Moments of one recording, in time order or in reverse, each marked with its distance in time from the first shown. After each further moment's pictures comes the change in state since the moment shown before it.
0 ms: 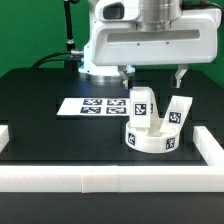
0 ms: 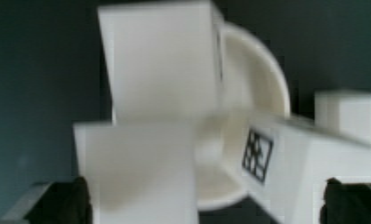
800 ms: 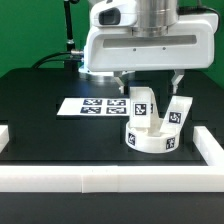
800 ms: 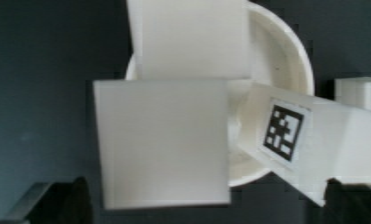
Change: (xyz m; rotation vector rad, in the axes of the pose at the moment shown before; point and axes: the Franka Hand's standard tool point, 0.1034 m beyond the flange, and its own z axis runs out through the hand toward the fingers) arm 0.008 0.009 0.008 -0.010 0.065 -0.016
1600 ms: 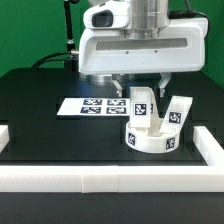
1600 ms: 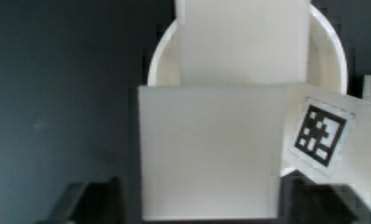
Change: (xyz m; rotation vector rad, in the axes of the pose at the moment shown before) arm 0.002 0.009 0.003 -0.009 0.060 -0.033
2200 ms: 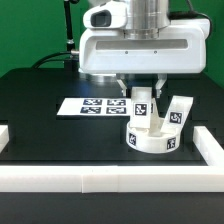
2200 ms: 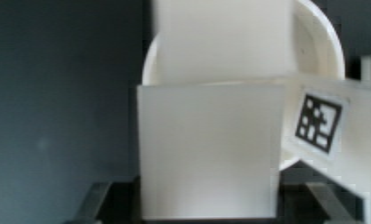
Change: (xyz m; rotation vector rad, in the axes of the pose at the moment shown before) arm 0.001 -0.003 0.001 0.009 -0.003 0.271
